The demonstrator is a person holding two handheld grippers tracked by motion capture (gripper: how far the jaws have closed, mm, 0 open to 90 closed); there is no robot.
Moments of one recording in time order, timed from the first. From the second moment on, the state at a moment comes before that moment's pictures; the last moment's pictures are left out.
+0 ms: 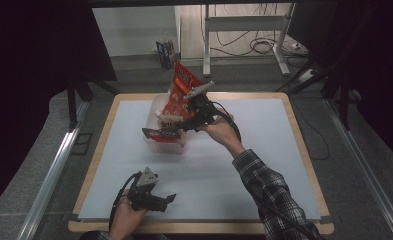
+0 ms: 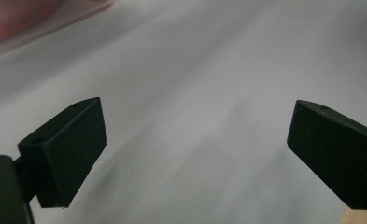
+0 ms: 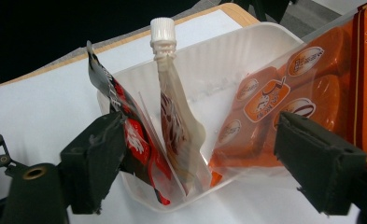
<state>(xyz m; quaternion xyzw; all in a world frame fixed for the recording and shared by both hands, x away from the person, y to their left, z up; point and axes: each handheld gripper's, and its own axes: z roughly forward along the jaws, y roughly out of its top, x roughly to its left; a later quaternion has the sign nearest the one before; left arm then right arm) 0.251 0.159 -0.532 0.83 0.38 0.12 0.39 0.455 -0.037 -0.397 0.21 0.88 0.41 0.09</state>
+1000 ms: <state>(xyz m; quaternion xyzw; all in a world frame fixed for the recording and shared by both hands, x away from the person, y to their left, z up) 0.250 0.157 -0.534 0.83 0.37 0.13 0.39 0.433 -0.054 -0.403 0.20 0.89 0.41 0.08</state>
